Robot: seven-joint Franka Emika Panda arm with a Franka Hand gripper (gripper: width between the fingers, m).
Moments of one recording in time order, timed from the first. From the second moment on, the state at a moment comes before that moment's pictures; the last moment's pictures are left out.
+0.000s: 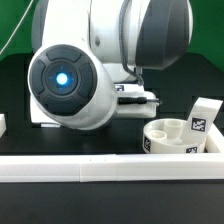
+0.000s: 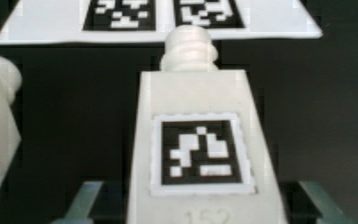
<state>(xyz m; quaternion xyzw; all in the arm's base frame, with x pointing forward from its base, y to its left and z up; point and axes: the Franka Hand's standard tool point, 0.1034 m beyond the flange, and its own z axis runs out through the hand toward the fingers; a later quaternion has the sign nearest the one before) 0.507 -0.027 0.035 -0.86 0.04 0.50 0.06</state>
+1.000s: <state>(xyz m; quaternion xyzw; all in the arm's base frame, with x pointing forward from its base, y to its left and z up) 0.560 -0.017 0.087 -0.95 0.04 0.30 0.05</state>
